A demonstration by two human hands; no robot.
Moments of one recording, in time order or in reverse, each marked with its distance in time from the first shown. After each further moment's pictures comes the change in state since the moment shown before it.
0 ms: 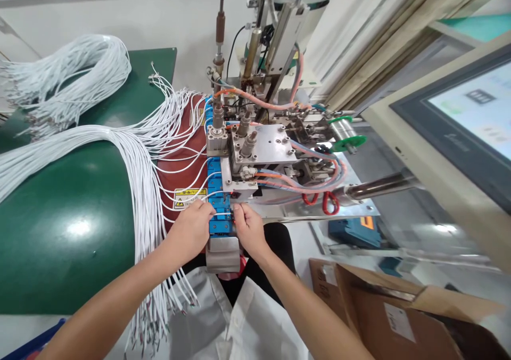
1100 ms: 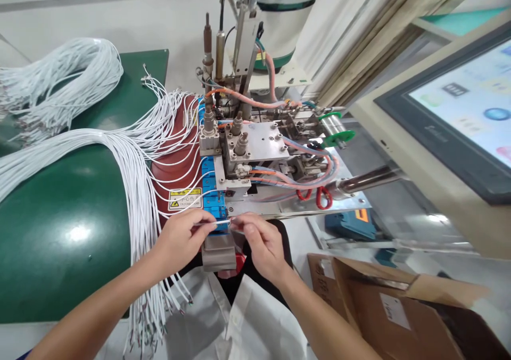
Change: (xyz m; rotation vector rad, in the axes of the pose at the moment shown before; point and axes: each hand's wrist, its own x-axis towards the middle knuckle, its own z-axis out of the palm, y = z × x) left_hand -0.015 0.009 -0.023 -0.397 -0.014 -0.029; right_hand -0.026 -0.029 -0.047 0.307 -0.099 -0.237
